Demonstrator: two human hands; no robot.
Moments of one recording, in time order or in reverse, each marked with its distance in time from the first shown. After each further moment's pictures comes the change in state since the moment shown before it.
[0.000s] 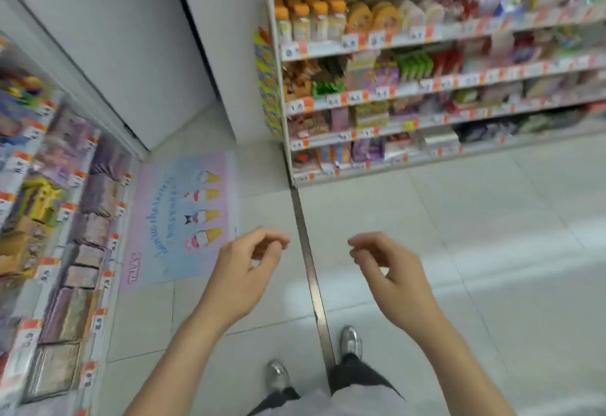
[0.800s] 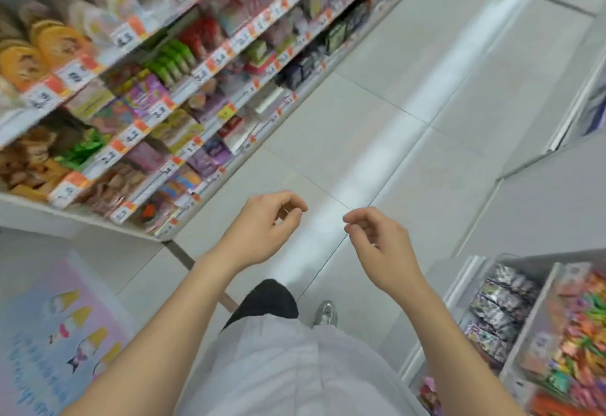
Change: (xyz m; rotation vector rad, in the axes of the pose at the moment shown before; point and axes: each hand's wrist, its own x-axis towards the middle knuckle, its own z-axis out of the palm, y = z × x) left_hand 0.274 0.207 0.419 0.335 -0.828 0.403; right_hand 0.060 0.217 -0.322 0.211 0.578 0.499
